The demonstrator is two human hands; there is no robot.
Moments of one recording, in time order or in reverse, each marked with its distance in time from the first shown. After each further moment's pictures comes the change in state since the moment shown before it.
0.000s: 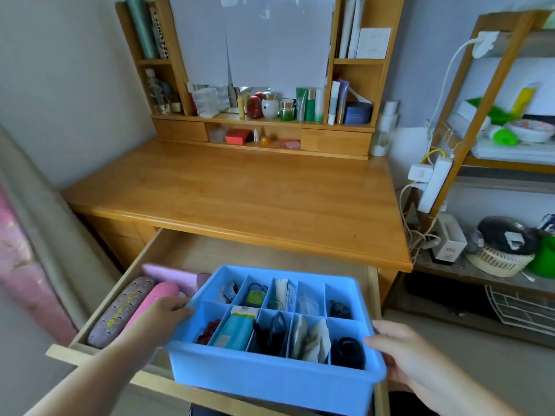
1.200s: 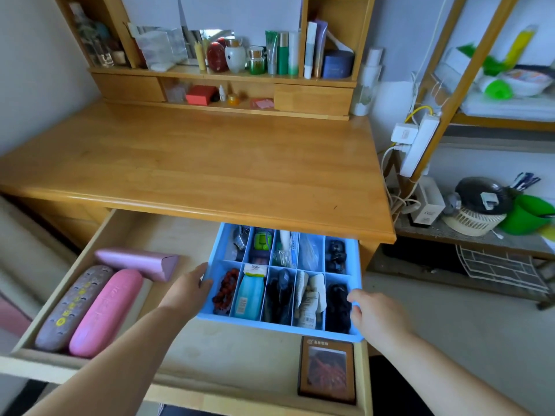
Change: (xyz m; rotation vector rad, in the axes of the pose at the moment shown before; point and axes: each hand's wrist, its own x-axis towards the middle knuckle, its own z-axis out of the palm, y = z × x) left_hand 0.089 -0.013 0.093 0.512 -0.013 0.217; right_hand 0.100 0.055 -0.027 -1.177 0.393 -0.315
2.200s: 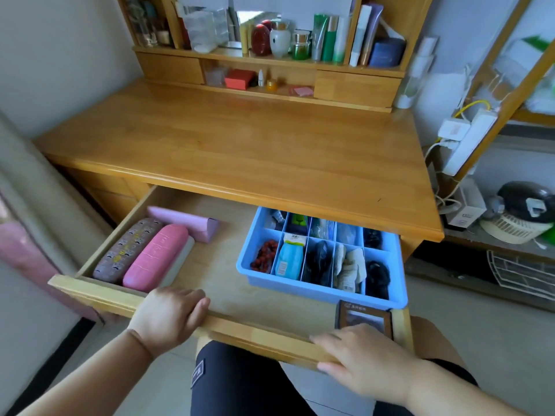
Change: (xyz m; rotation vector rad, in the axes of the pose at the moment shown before) left_hand -0.083 -0.067 -0.059 0.457 0.352 0.731; right_hand -0.044 -0.084 -0.004 -0.061 -0.366 -0.791
